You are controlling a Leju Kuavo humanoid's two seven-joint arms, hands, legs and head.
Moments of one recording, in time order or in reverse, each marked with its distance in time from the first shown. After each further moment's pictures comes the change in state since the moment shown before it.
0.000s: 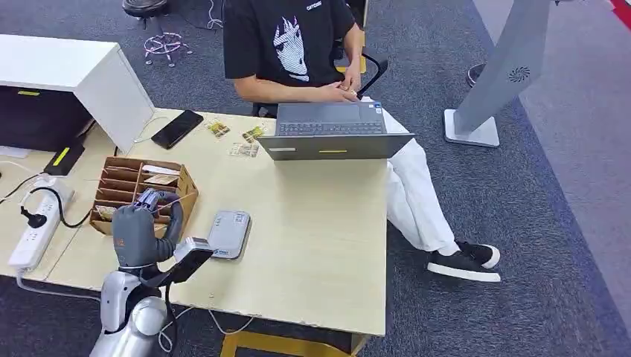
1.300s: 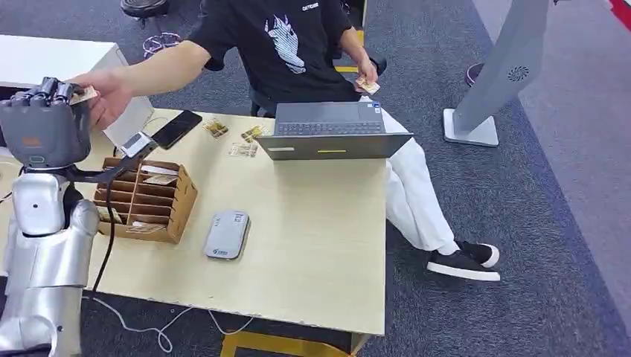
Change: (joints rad) left arm -0.491 0.175 0.204 0.230 -0.622 0.040 0.226; right arm -0.015 0.001 -0.019 0.000 0.123 0.034 0.005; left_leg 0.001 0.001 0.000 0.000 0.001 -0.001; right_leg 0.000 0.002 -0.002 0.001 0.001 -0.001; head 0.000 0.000
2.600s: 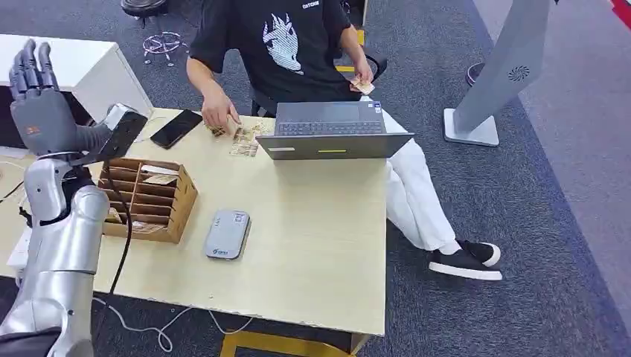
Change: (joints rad) left arm -0.064 -0.034 -0.058 0.074 0.395 -0.201 0.001; right arm 0.000 0.000 -0.045 0.000 0.018 -0.005 0.009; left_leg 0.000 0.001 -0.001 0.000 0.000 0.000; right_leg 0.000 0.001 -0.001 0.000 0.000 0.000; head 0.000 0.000
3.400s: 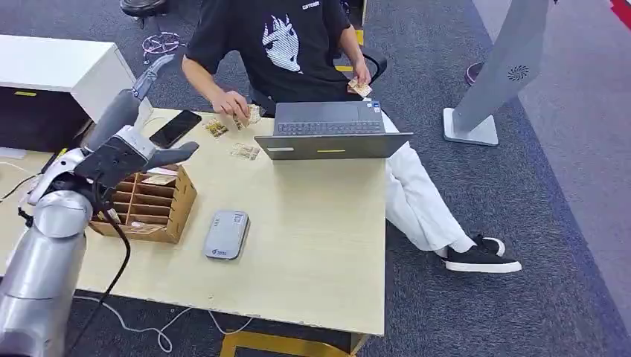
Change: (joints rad) left arm 0.063 0.172 -0.281 -0.425 0.824 -0.711 -0.073; right arm 0.009 0.000 -0.086 0.000 0.020 0.006 -0.014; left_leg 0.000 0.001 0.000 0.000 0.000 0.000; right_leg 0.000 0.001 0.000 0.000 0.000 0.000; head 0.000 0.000
